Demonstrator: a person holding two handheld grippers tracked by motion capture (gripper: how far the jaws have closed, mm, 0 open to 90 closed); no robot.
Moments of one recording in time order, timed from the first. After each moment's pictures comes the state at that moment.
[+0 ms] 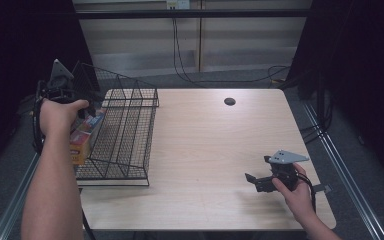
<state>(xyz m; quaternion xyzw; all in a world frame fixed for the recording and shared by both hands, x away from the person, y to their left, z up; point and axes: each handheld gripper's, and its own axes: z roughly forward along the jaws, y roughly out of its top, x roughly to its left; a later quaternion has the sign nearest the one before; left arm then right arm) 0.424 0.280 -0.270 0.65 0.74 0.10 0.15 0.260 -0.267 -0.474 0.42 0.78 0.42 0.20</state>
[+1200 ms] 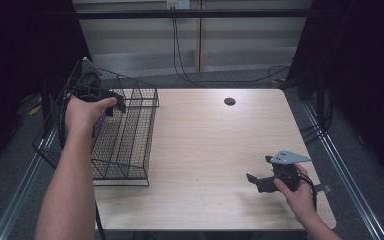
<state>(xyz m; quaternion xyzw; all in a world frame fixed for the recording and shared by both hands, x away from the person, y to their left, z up) 0.423 0.223 -0.276 0.70 0.68 0.06 0.21 0.257 -0.270 -0.470 0.42 0.78 0.42 0.20</state>
